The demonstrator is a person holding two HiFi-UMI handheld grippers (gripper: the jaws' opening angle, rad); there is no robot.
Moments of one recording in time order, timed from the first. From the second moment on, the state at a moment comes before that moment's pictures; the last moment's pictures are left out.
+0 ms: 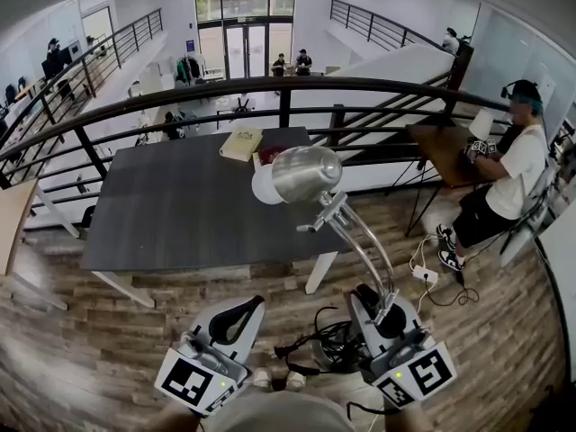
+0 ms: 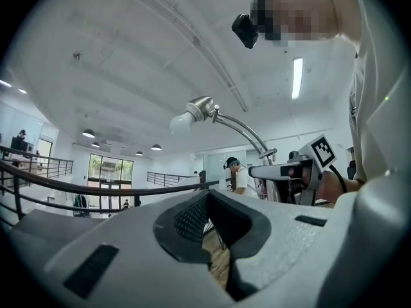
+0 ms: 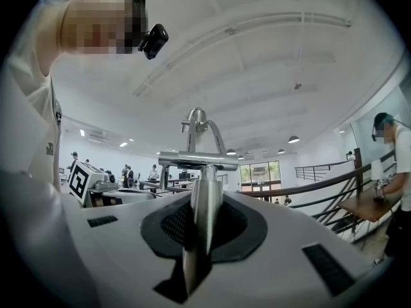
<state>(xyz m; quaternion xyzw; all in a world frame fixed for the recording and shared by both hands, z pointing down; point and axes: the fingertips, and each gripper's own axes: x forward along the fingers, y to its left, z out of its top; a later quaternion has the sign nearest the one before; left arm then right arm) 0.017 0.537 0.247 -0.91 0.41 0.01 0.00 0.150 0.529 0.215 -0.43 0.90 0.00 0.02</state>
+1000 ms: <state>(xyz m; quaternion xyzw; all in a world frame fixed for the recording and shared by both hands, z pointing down) 0.069 0.535 0.255 -0.91 0.42 0.00 0.01 0.202 0.526 0.222 -0.43 0.90 0.00 0.04</state>
